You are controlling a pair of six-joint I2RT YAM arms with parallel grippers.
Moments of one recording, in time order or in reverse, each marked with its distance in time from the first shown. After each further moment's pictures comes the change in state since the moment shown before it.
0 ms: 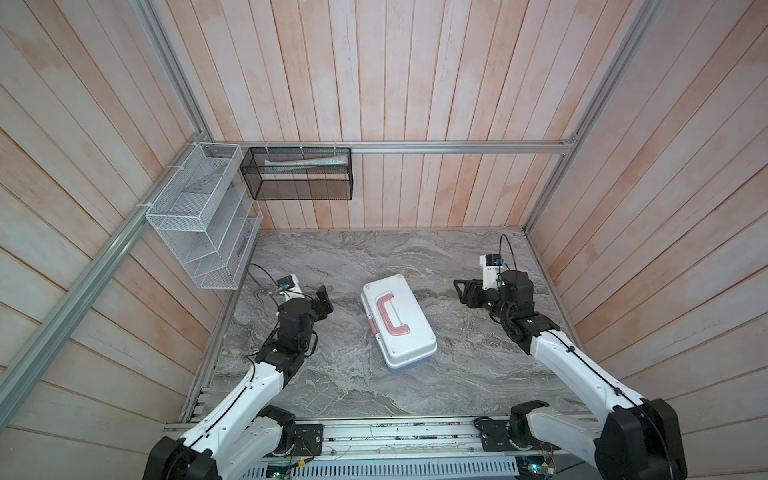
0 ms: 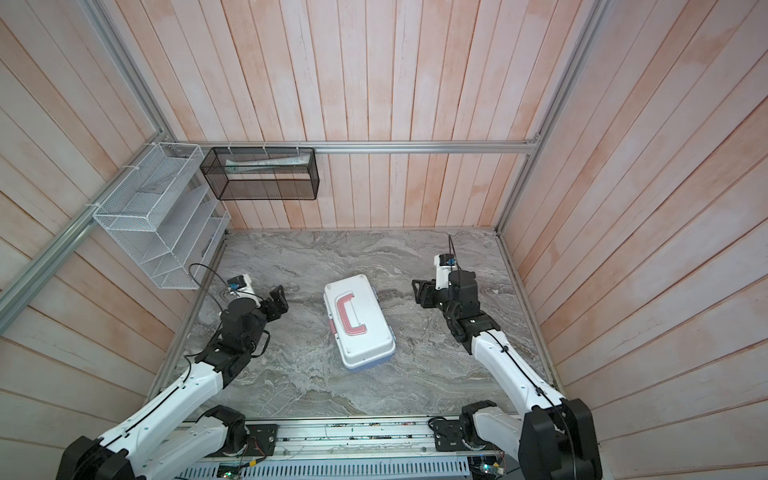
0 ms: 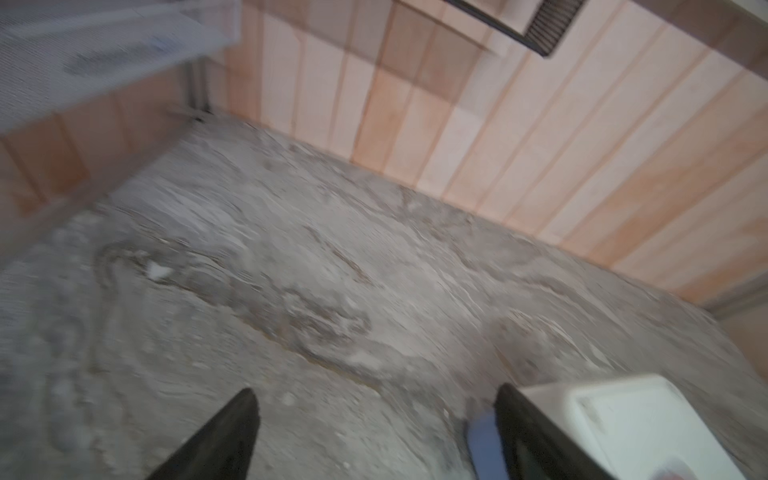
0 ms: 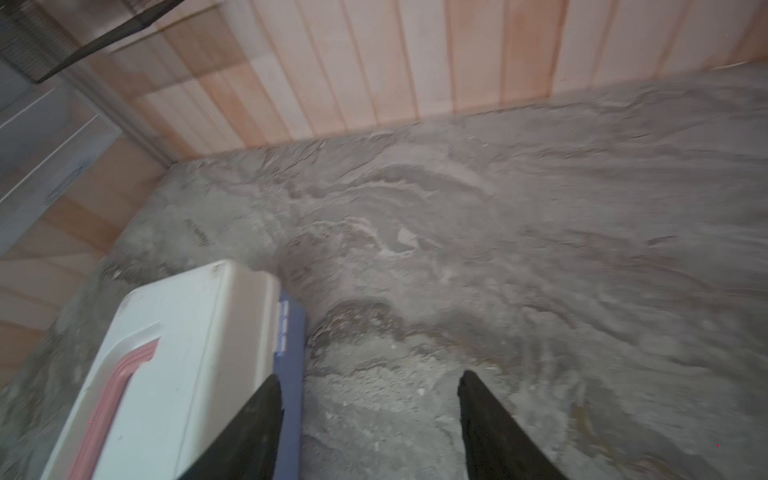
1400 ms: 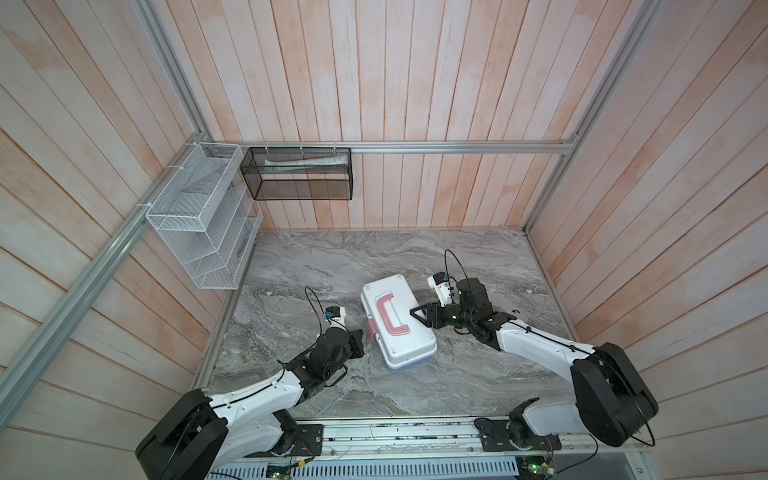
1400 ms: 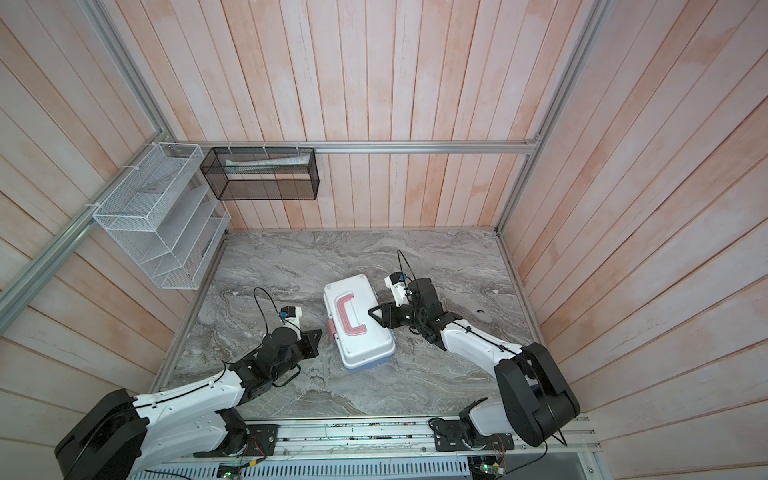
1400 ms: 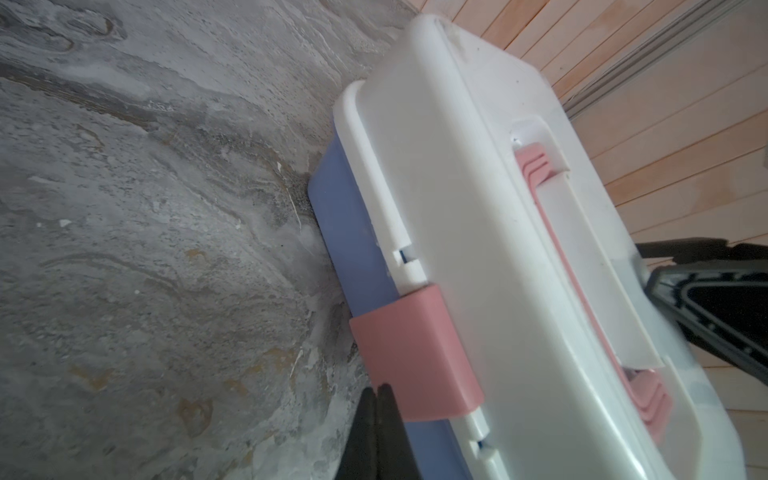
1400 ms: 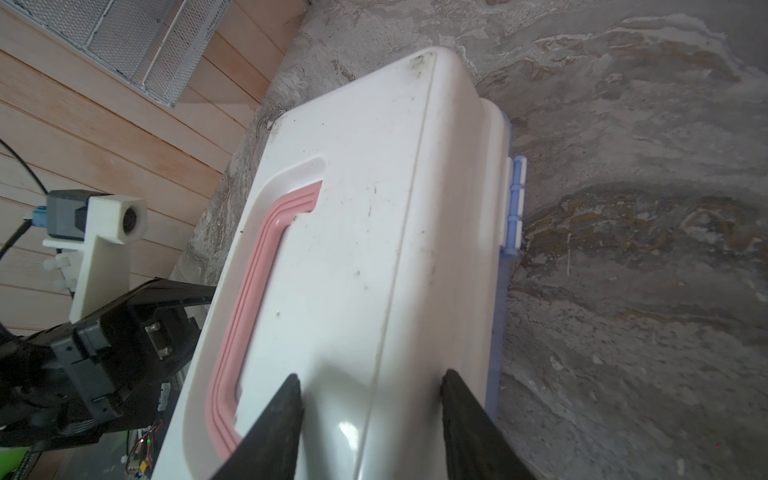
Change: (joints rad) left arm -0.471 0.214 -0.134 0.109 0.245 -0.345; right arm 0.303 0.290 0.011 0.077 -0.428 0.146
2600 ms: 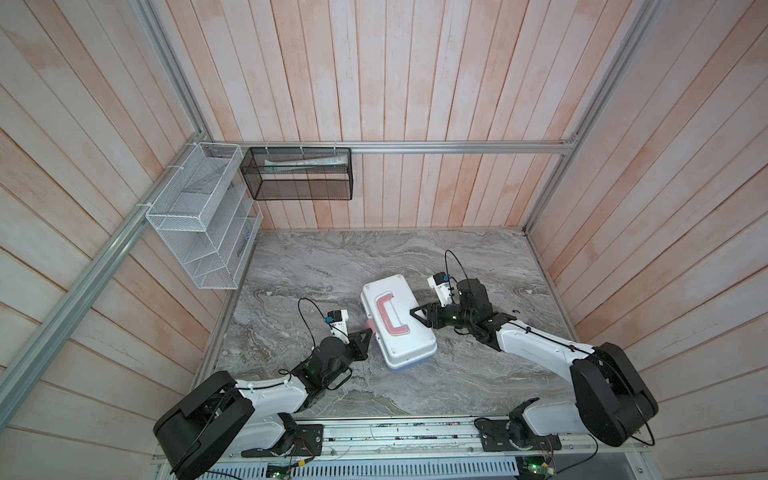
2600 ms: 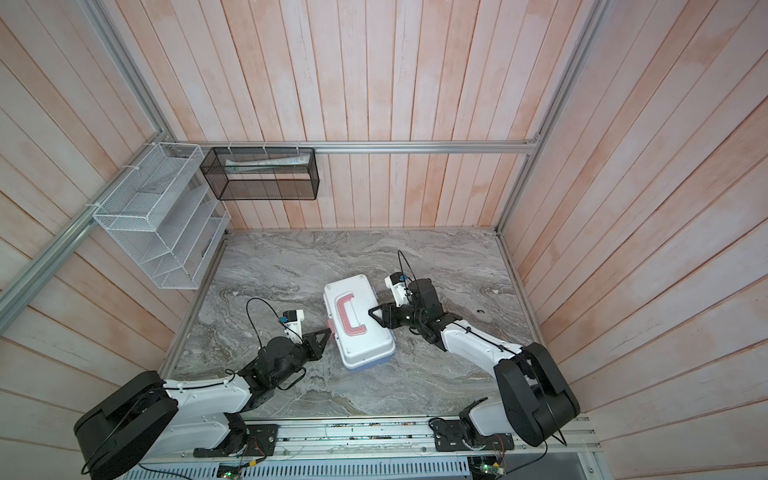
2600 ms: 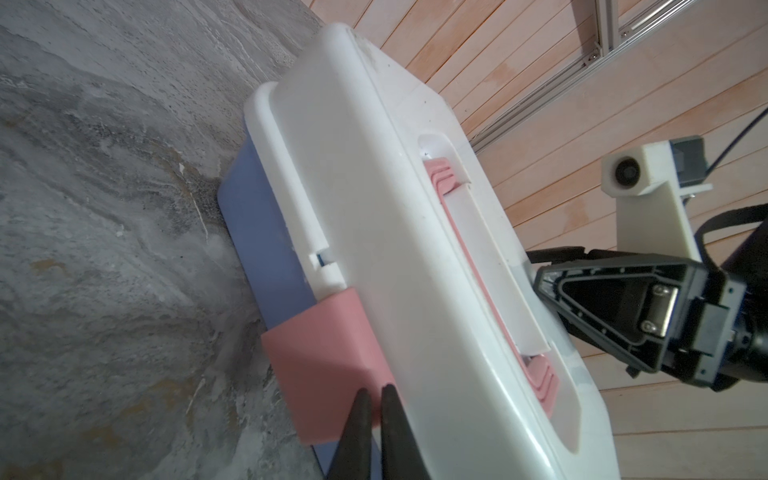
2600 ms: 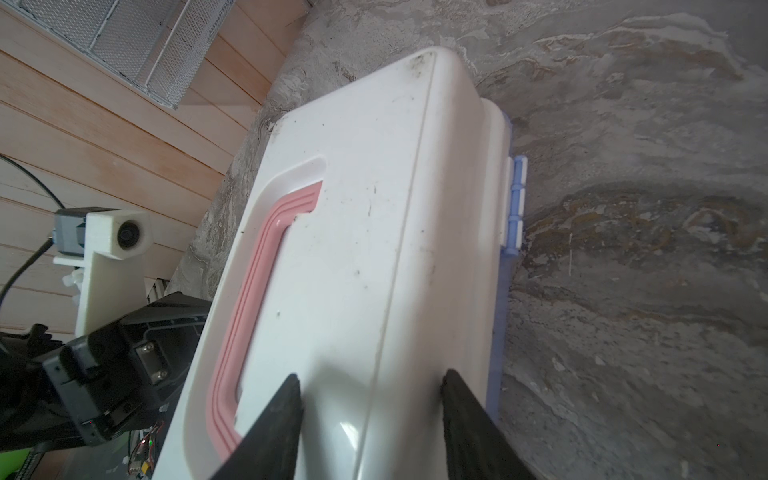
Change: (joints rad) left arm -0.024 0.106 -0.160 0.507 0.057 -0.091; right arm 0.000 0.002 -0.008 0.016 -0.005 0.007
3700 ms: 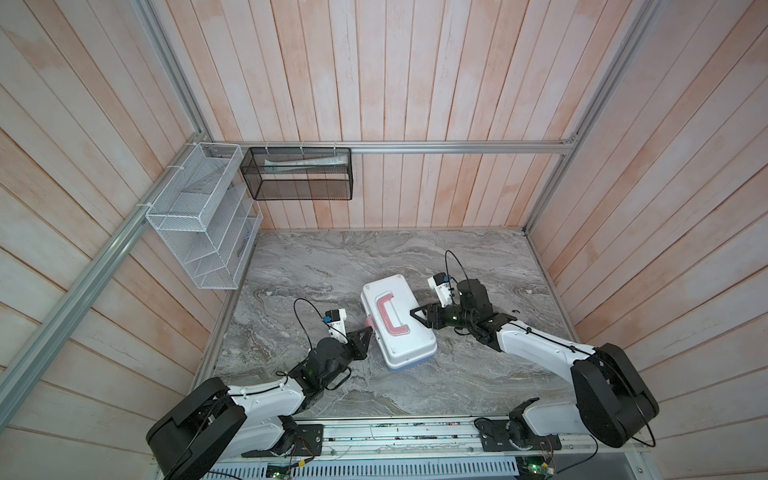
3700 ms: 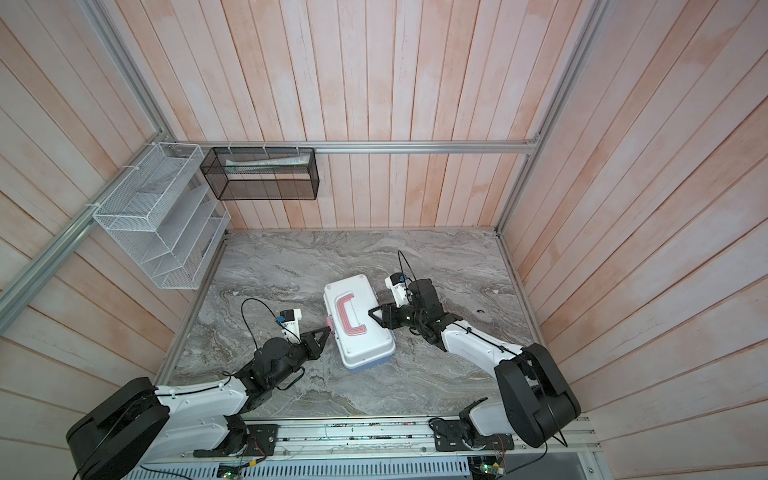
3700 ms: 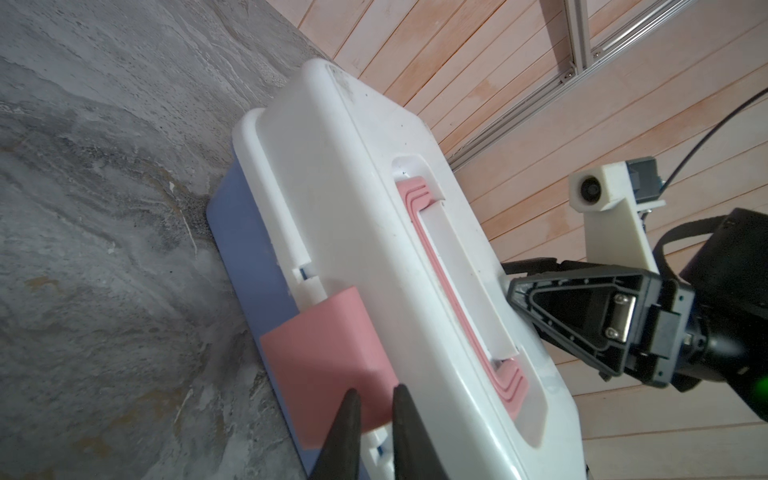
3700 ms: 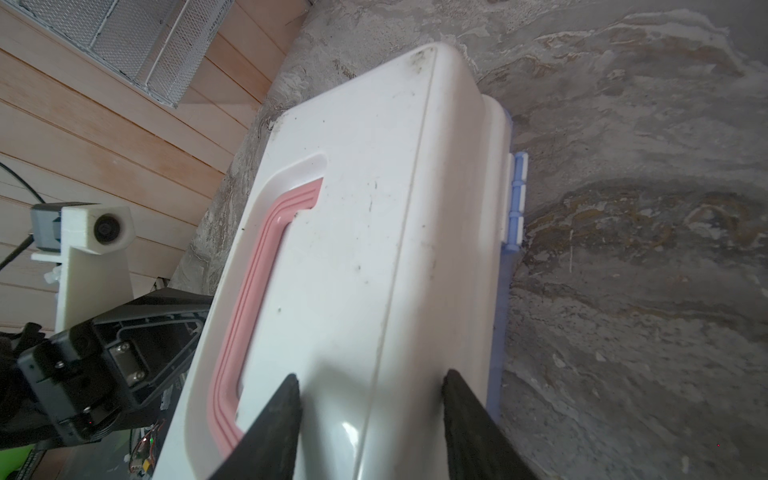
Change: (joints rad) left arm 0.000 -0.056 -0.008 -0.004 -0.004 0.000; right arm 0.000 -0.006 -0.003 -0.004 0.000 0.000
